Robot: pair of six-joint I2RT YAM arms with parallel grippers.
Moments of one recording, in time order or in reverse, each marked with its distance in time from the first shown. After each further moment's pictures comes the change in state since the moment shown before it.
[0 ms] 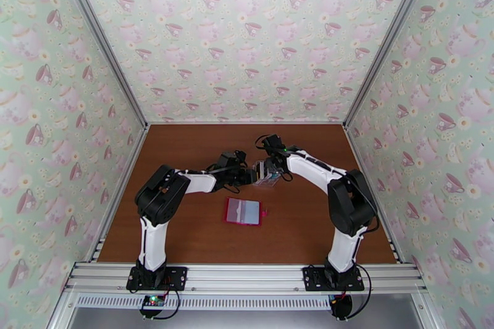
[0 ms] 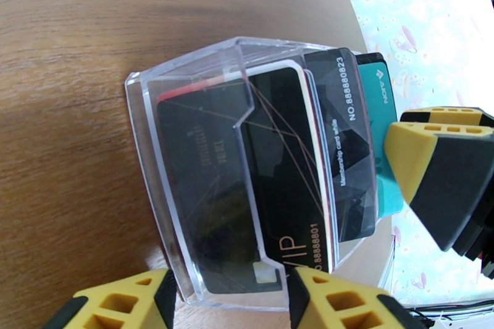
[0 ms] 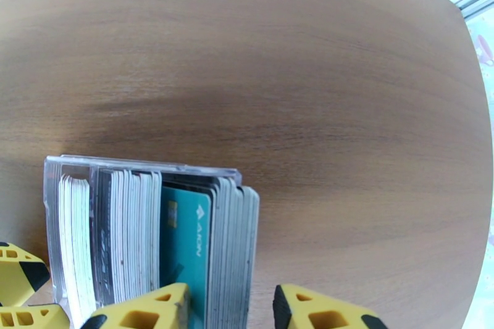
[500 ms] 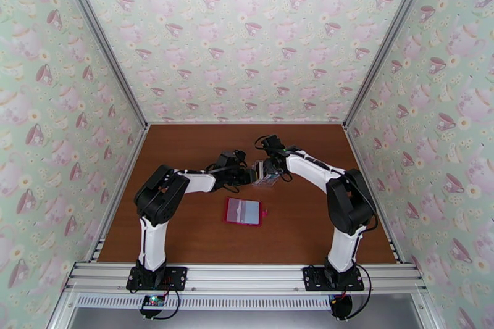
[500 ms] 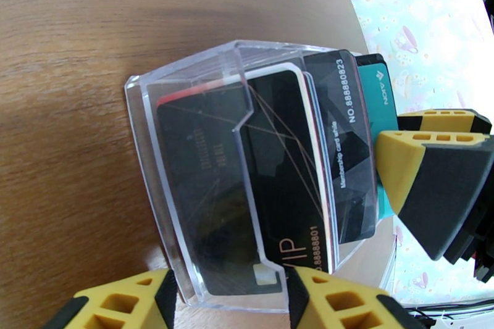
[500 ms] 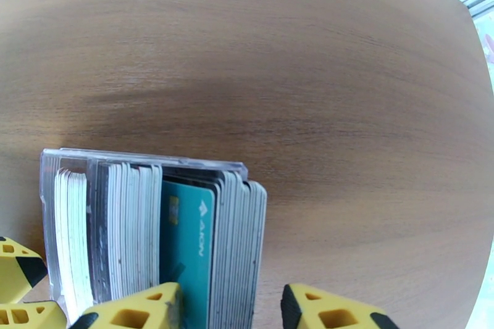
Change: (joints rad) left arm 0.000 -0.002 0.000 -0.003 0.000 0.008; right arm 0.000 0.019 0.000 0.004 -0.026 0.001
